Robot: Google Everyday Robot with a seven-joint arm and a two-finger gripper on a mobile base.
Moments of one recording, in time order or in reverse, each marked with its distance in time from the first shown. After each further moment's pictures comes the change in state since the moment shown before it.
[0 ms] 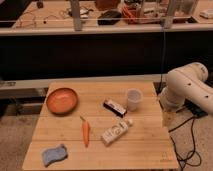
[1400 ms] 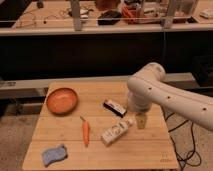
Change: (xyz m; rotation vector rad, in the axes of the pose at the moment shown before) arm -0.156 0.020 -0.004 -0.019 0.041 -0.163
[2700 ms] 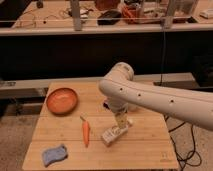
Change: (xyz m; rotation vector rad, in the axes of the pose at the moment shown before) arm -0.076 -0.013 -0.001 0.009 -0.023 -0.201
